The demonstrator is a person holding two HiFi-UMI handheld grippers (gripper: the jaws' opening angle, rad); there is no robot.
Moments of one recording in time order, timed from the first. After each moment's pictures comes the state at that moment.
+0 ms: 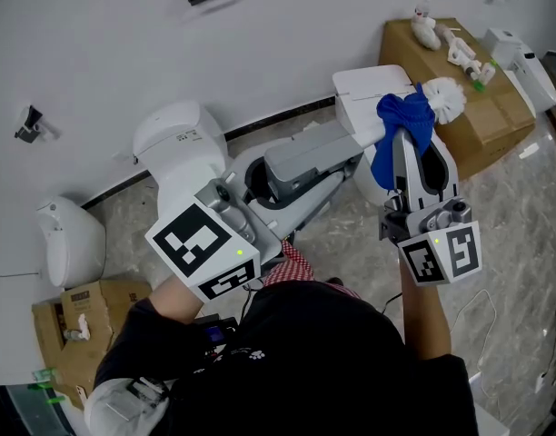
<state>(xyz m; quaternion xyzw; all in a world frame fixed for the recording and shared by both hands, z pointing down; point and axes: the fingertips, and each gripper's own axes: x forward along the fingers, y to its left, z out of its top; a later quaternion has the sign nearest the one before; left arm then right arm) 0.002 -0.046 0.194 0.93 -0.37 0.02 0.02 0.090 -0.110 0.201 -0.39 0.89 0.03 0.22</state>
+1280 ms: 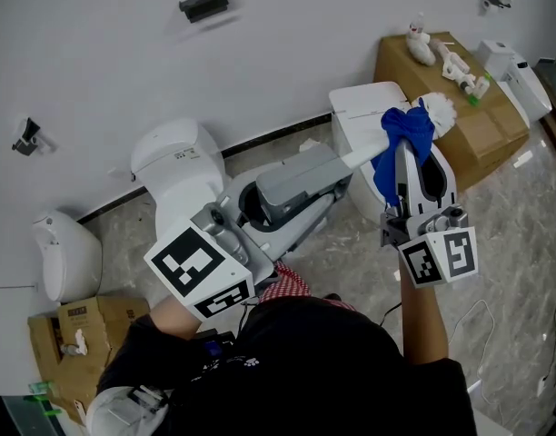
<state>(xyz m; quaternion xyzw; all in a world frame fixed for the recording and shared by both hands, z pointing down) -0.014 -0.050 0.191 0.93 -0.37 0.00 0.03 0.093 -0.136 0.203 -0.42 0.88 0.03 0.21</state>
